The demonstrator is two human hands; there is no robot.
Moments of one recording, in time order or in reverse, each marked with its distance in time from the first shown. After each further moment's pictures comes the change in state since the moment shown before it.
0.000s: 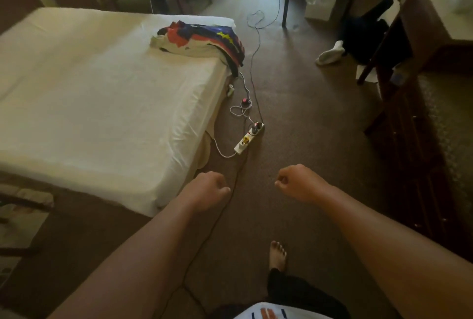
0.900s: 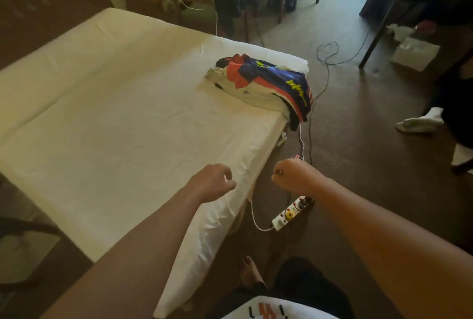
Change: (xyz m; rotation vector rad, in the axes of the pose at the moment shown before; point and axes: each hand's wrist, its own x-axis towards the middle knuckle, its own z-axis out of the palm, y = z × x) left_hand 0.340 -0.164 -0.301 -0.169 0.119 -0.209; right_hand 0.490 -0.182 -0.207 -0.215 -0.092 -0.249
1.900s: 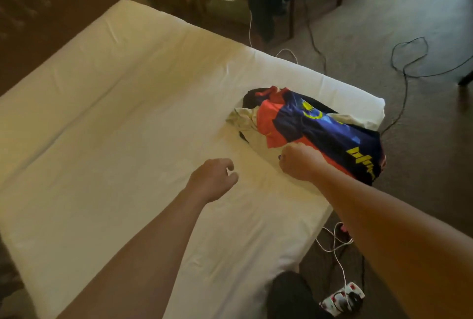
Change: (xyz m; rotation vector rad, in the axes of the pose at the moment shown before) left_hand 0.445 -0.042 -0.242 -0.022 0.084 -0.240; right_hand 0.539 0.031 -0.209 -0.112 0.026 -0.062
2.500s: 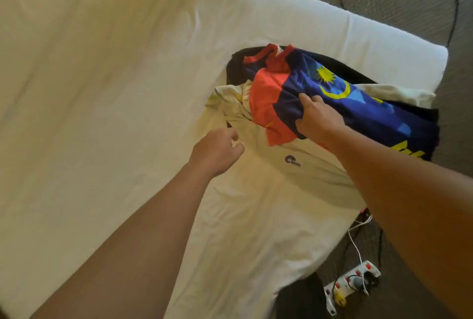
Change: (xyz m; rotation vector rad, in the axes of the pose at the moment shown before) left_hand 0.259 0.005 0.036 0.037 -0.137 -0.017; right_hand 0.244 0.098 0.068 0.199 -0.057 0.258
